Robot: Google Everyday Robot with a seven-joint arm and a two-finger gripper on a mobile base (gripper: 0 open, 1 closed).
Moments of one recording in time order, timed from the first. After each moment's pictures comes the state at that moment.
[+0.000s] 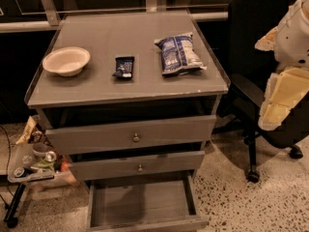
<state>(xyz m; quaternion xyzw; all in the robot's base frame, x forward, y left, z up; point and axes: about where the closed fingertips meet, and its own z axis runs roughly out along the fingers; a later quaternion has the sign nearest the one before) 0.438 -0.217 0.976 -0.60 0.78 -0.03 0.16</state>
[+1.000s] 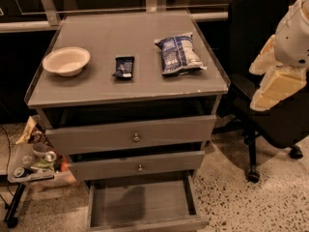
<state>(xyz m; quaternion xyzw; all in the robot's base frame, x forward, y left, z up) 0.438 -0.217 0.976 -0.60 0.78 -0.03 0.16</state>
